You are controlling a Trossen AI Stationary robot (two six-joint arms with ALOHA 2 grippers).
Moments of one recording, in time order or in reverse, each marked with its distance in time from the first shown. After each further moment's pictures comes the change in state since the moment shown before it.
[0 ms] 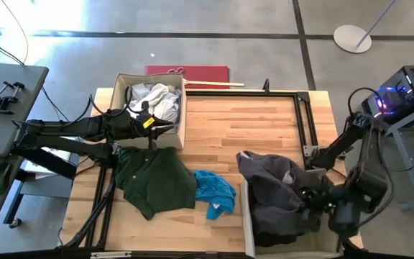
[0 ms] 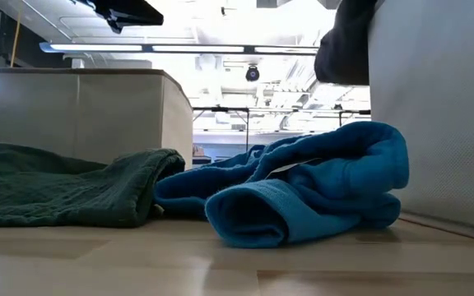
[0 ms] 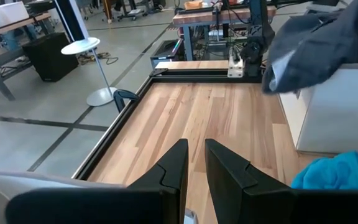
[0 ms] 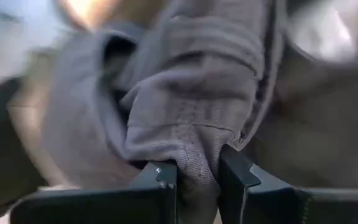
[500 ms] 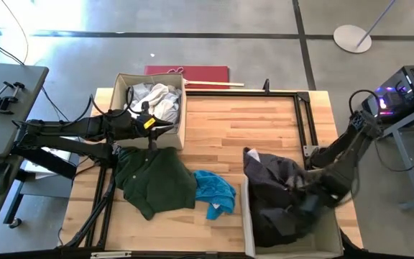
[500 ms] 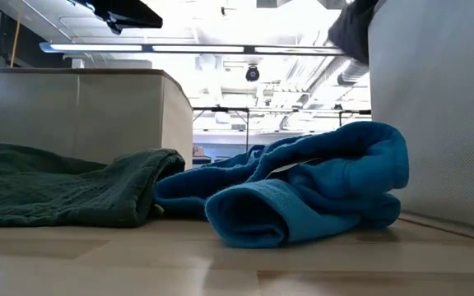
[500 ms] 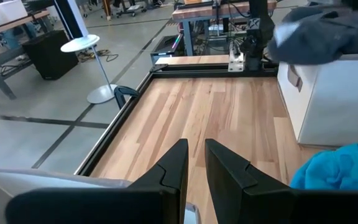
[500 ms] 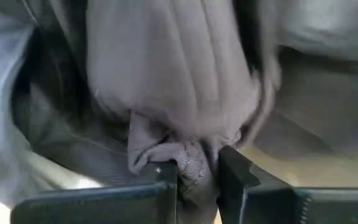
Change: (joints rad) left arm 0.001 0.001 0.000 -0.018 0.000 0.013; right arm -0.204 -0.023 -0.266 0.163 -0.440 0.044
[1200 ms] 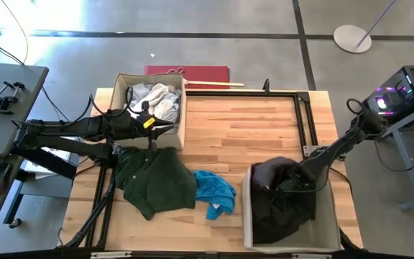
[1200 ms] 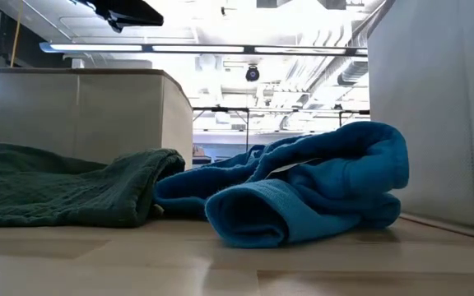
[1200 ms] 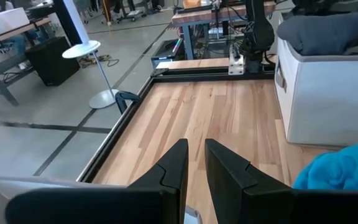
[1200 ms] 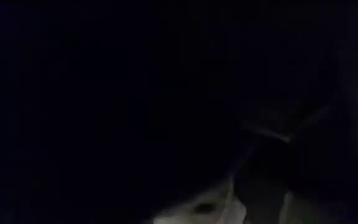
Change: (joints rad) left arm 0.000 0.000 0.000 0.017 0.000 0.025; right arm -0.253 -0.077 -0.679 0.545 -0.286 -0.277
